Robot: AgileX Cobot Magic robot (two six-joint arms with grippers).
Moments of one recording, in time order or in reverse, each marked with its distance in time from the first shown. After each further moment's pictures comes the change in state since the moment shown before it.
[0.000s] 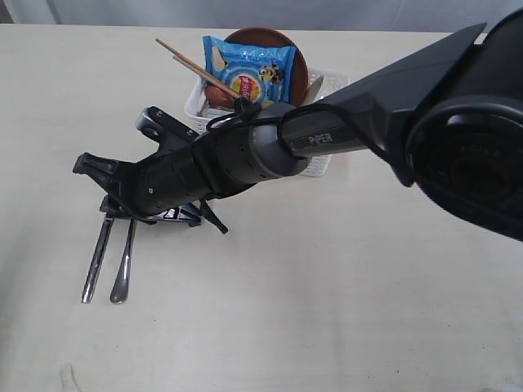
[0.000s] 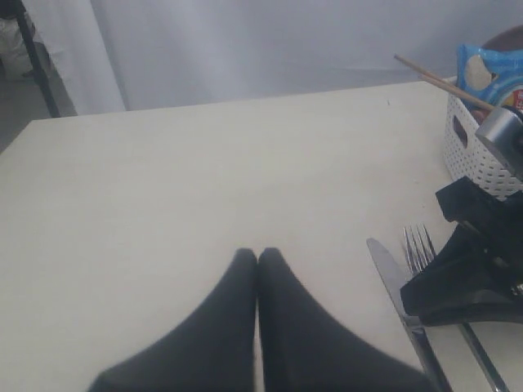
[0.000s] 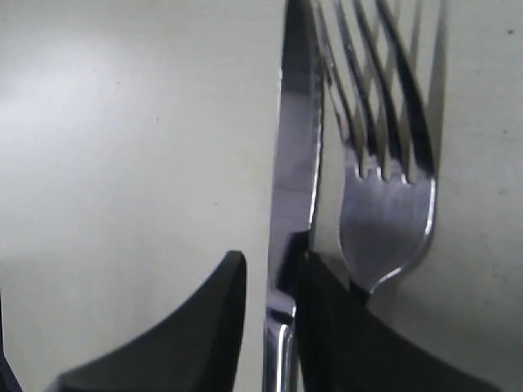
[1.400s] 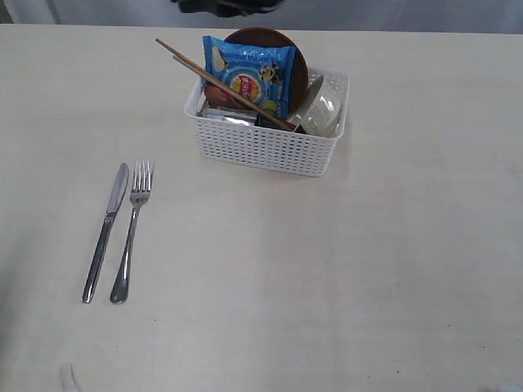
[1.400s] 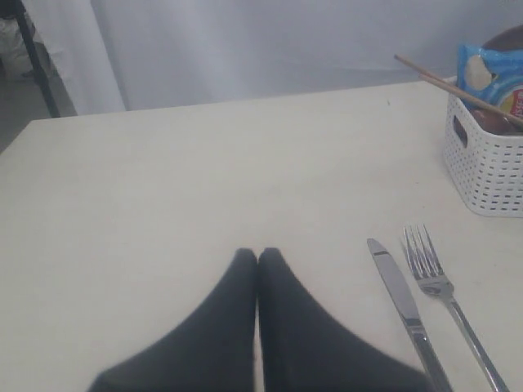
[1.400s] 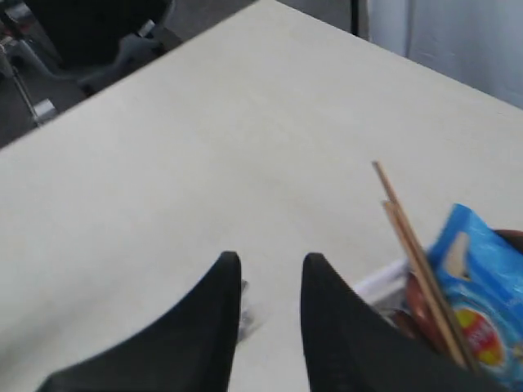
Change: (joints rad) left arm 0.000 0.000 0.000 0.000 0.000 0.000; right arm -0.315 -0.584 0.000 -0.887 0.209 -0.097
